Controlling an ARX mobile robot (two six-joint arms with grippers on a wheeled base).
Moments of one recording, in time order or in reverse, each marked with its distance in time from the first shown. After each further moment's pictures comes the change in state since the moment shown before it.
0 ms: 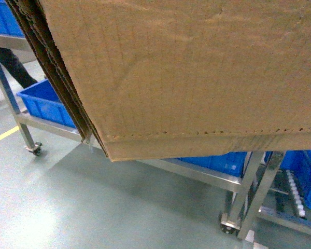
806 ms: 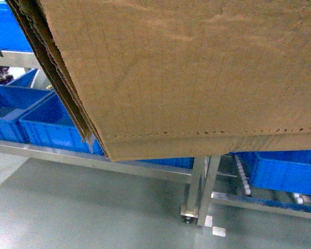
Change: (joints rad) left arm 0.000 0.000 0.000 0.000 0.000 0.000; right arm 0.000 0.000 0.000 0.000 0.000 0.000
